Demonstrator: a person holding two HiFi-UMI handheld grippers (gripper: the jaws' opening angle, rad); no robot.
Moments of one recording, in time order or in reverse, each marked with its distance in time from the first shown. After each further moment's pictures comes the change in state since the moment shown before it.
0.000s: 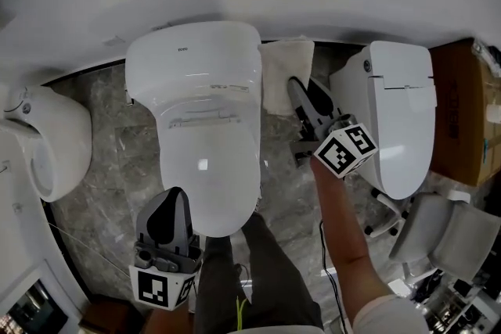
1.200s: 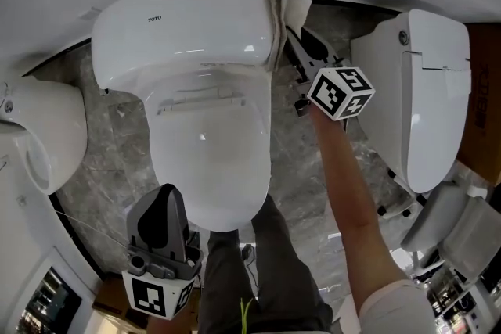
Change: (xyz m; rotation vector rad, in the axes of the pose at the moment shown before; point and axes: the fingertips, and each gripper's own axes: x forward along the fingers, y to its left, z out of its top) left arm 0.065 0.035 -0.103 -0.013 0.095 0.009; right arm 0.101 -0.156 -0.144 0.006 0.157 -0.094
